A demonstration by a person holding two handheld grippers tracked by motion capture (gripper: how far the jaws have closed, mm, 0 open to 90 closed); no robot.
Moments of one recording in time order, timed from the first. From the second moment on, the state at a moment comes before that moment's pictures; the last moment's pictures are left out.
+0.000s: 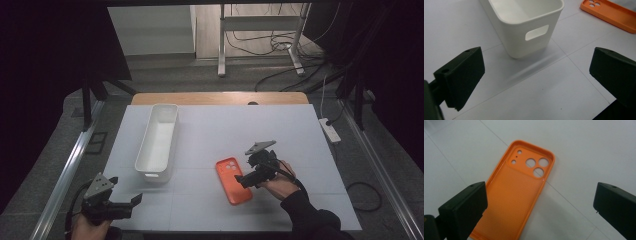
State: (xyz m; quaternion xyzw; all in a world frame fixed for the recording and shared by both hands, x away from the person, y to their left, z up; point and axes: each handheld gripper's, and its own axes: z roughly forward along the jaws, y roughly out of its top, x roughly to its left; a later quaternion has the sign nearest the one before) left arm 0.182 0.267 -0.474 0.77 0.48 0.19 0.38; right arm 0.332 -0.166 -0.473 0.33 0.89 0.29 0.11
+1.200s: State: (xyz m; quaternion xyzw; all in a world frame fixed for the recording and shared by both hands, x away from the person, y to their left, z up) left arm 0.183 0.267 -0.474 0.77 0.48 0.19 0.38; right arm 0.334 -0.165 -0.511 0.32 0.92 0.22 0.08
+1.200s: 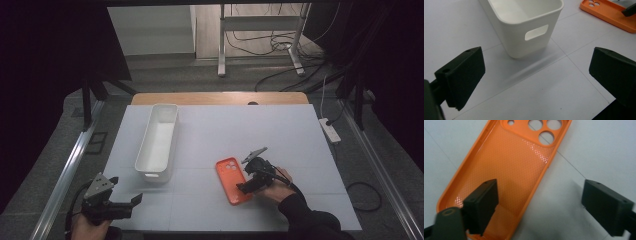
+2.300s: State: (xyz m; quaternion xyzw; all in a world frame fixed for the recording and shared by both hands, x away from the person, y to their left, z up) left arm 0.183 0.266 -0.473 0.77 0.48 0.19 0.38; right arm 0.337 -0.171 -0.502 0.39 0.89 0.23 0.02
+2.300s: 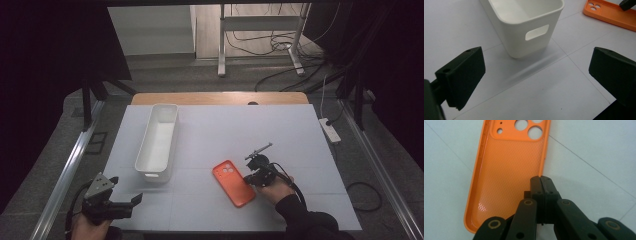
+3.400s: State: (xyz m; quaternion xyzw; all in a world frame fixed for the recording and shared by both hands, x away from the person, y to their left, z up) left arm 0.187 0.267 -0.474 0.77 0.49 0.18 0.38; right arm 0.330 -0.184 -0.472 0.37 0.88 0.31 0.07
